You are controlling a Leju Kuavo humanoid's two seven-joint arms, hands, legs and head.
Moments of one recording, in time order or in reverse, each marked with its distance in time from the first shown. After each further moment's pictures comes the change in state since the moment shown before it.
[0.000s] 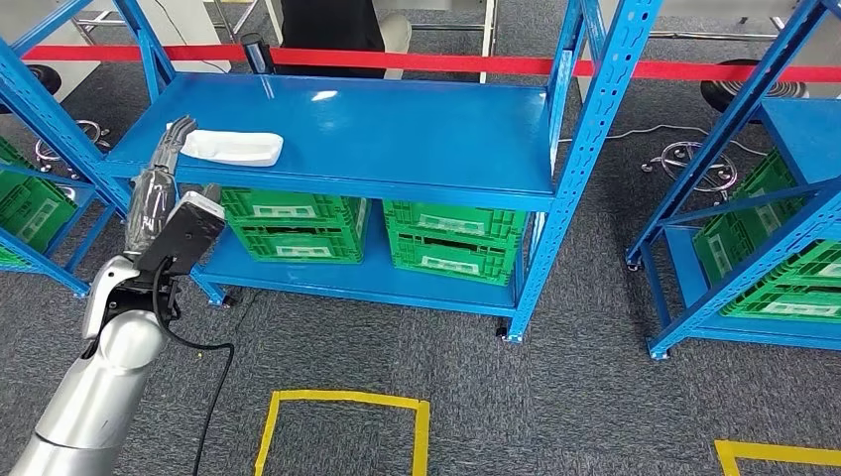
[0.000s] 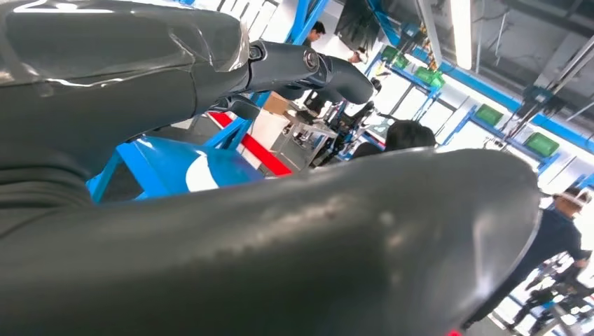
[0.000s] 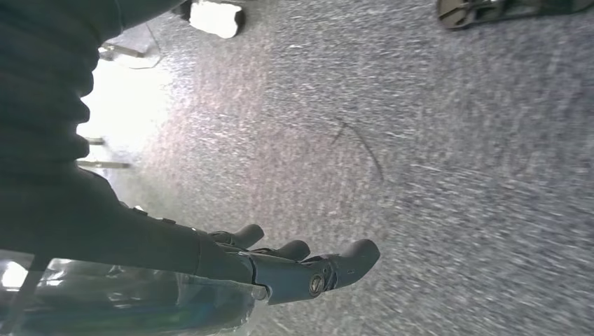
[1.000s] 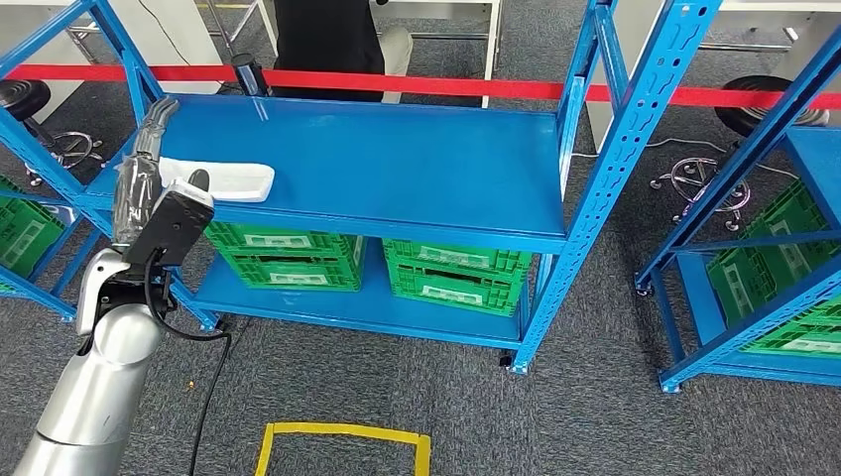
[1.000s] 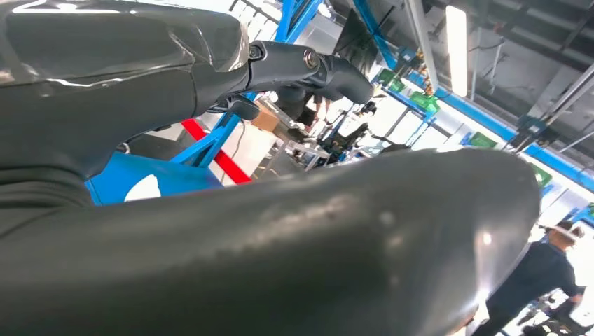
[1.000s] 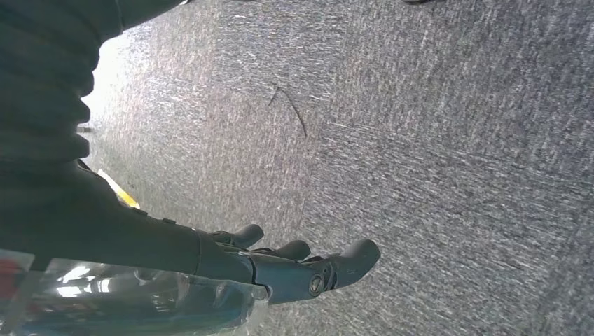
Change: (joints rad) left arm -0.019 -0.045 0.043 -0.038 -0.042 0.001 0.002; right arm -0.031 -0.062 0.067 -0.120 -0.004 -0.002 0.060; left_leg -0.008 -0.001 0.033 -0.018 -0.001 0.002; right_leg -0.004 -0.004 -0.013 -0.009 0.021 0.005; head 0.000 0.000
